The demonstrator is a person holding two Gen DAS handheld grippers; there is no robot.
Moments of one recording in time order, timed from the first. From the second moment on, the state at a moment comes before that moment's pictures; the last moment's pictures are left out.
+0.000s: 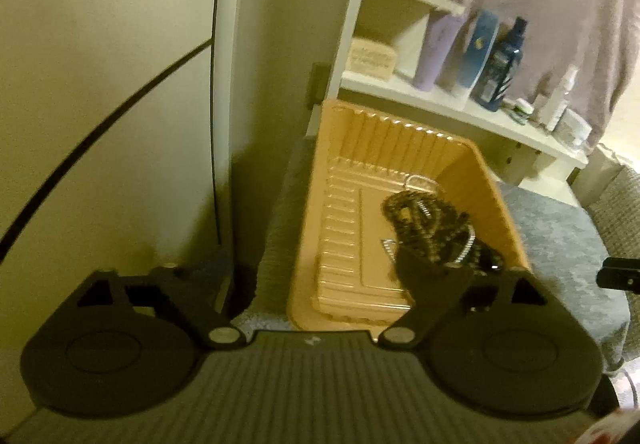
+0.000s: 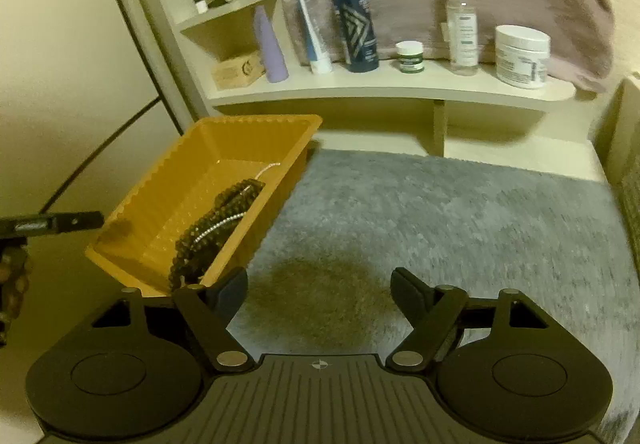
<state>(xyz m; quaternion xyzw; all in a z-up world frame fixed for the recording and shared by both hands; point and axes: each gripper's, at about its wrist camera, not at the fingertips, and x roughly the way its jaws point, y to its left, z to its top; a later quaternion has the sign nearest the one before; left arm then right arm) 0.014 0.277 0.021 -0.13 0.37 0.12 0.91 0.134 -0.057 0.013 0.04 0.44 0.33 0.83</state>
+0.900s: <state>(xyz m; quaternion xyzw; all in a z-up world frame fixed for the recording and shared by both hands) -0.017 0.131 0.022 -0.10 0.42 0.08 0.90 0.064 -0.098 0.026 0.01 0.47 0.24 0.85</state>
